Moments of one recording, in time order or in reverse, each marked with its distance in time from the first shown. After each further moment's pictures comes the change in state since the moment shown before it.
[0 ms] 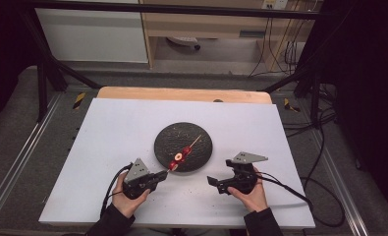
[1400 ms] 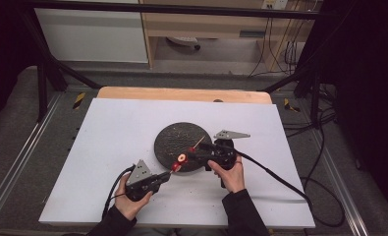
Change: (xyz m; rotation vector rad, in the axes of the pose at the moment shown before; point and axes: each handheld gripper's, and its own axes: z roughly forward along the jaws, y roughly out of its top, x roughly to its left) left arm -0.008 0.002 0.001 -0.029 -0.010 0.018; right arm 0.009 0.062 0.044 -0.093 0.136 0.109
